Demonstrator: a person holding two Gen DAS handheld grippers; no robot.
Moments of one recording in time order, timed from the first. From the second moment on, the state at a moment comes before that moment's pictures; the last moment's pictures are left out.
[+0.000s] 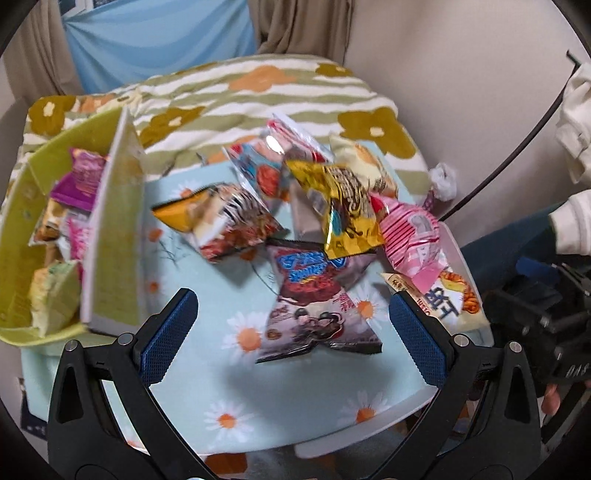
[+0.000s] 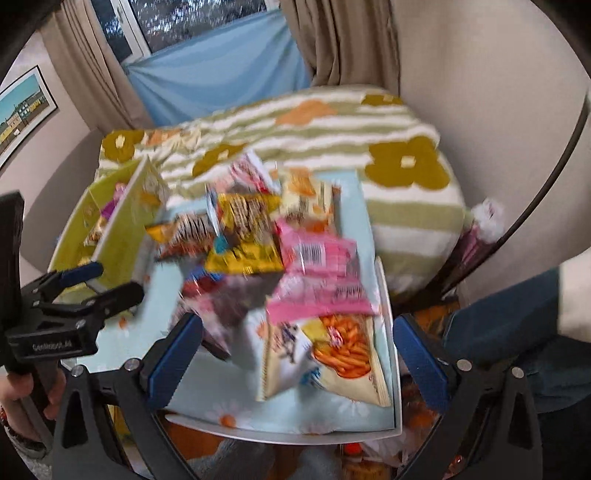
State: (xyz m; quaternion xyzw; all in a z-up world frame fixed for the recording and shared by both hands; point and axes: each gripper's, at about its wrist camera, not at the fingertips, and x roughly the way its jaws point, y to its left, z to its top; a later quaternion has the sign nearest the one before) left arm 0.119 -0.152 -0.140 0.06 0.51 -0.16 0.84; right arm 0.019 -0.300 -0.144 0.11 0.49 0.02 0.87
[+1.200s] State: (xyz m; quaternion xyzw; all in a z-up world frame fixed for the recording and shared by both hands) left arm 0.109 -0.162 -0.234 0.08 0.58 -0.13 0.80; right arm 0.045 -0.298 -0.241 0.16 0.56 0.10 0.81
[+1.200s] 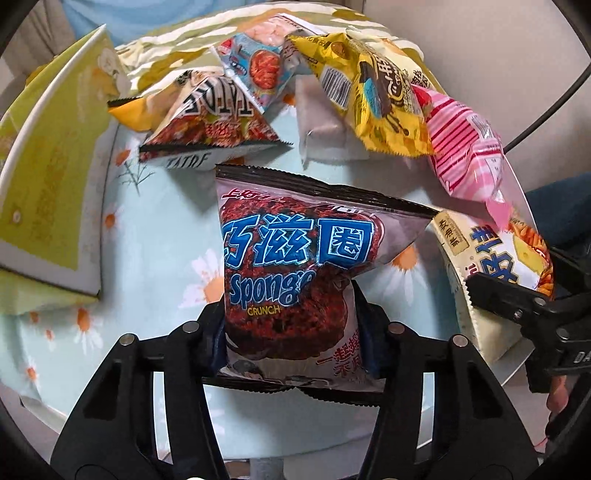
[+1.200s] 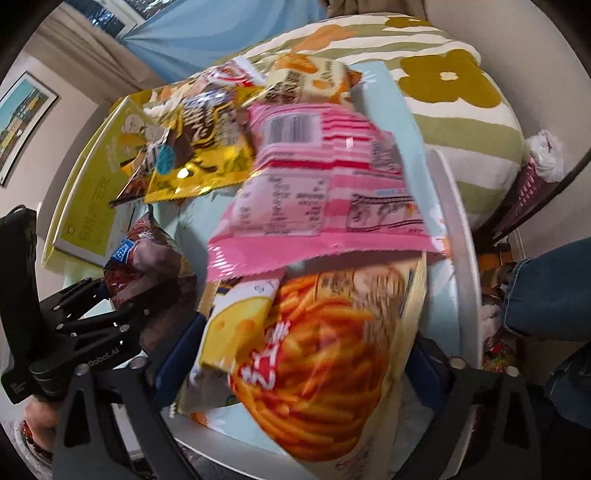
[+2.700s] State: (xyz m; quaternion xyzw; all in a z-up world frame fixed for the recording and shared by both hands) left arm 0.141 0.040 -0.046 0.01 0.43 -0.04 0.90; right arm 0.108 -0.126 -0.069 0.08 0.42 0.19 0.89
